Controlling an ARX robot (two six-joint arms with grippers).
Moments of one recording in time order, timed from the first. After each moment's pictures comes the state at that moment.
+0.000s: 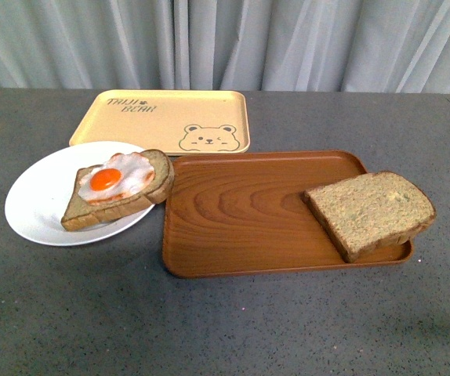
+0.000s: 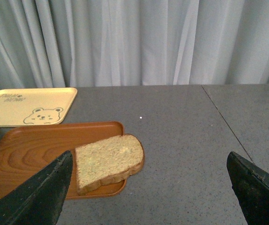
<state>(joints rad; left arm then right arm) 0.00 0.02 0.02 0.00 0.00 -0.01 0.00 0.00 0.02 0.00 0.00 0.00</state>
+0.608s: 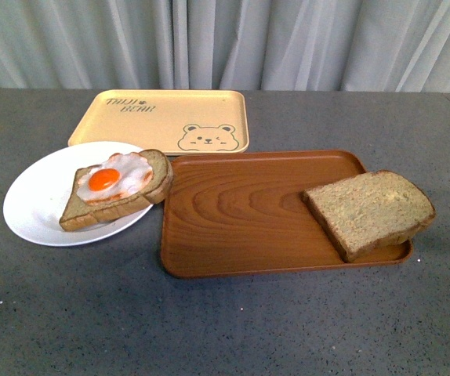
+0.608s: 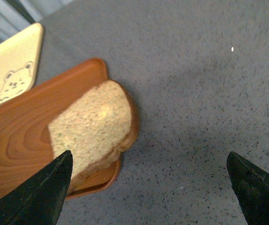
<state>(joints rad) 0.00 0.02 0.02 0.00 0.00 -0.01 -0.27 1.58 0.46 0.61 -0.35 0.25</state>
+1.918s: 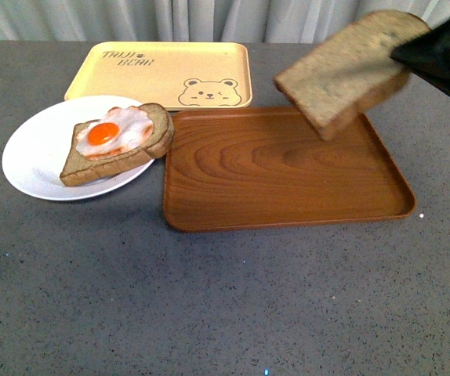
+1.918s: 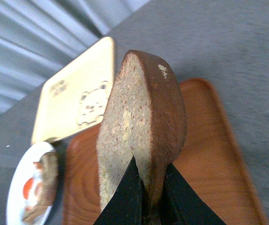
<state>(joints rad) 0.00 0.02 0.02 0.00 0.00 -0.01 0.10 1.75 0.78 0.62 -0.27 0.62</state>
